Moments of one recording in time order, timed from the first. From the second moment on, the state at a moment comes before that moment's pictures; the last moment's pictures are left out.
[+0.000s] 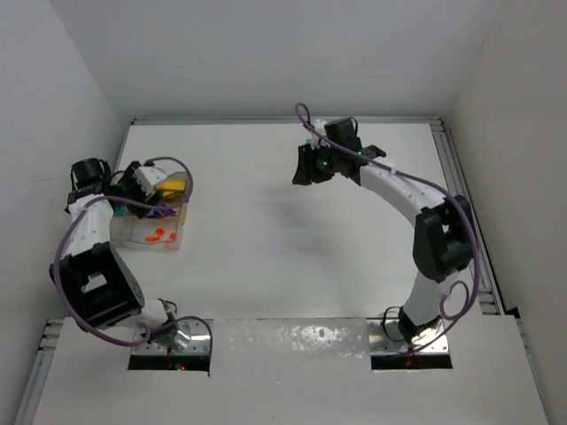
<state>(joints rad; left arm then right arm) 0.49 1.40 1.01 -0.70 0.71 1.43 0.45 1.75 1.33 -0.31 -0.45 0.20</state>
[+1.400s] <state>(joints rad) 0.30 1.24 0.87 -0.16 0.53 0.54 0.45 2.32 1.79 -0.48 0.47 0.76</state>
